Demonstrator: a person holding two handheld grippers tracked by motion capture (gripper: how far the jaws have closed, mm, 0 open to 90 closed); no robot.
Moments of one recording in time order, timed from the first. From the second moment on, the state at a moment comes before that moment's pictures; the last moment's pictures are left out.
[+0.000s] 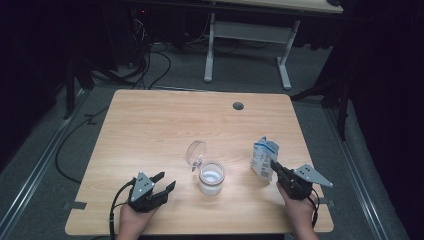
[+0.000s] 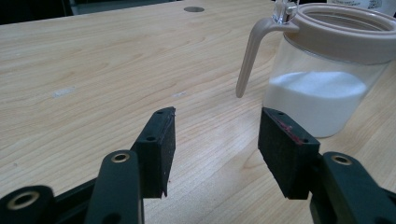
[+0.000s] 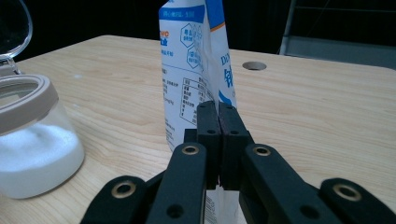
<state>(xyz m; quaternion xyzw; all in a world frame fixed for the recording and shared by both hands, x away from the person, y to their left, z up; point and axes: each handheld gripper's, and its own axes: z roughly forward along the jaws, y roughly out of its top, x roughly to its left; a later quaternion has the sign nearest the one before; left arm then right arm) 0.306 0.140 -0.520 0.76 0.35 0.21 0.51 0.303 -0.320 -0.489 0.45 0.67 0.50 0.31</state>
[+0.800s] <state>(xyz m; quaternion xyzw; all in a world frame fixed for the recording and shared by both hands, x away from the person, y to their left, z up) 0.306 0.138 -0.520 0.76 0.35 0.21 0.51 0.297 -0.316 -0.494 0.45 0.68 0.49 0.31</state>
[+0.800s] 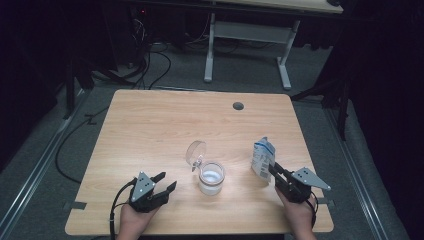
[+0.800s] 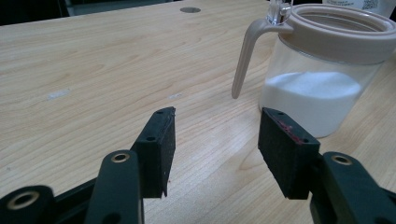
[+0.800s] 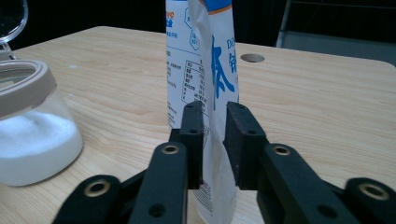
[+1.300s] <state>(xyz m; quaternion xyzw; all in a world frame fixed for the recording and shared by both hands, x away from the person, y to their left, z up) 0.308 0.133 -0.521 0.77 0.36 0.19 0.50 0.281 -0.314 -0.502 0.47 0.69 0.46 0.31</state>
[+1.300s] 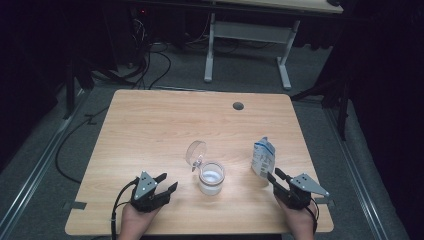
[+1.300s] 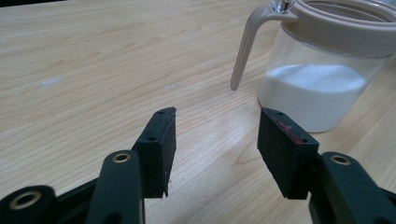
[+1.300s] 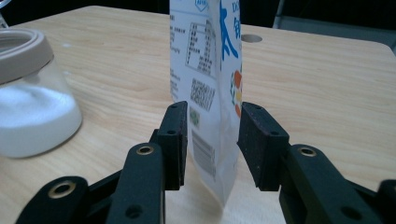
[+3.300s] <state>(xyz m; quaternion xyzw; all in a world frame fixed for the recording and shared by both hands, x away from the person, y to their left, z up) 0.338 0.084 -0.469 0.72 0.38 0.16 0.56 0.298 -0.195 -0.507 0.36 0.79 0.43 0.25</state>
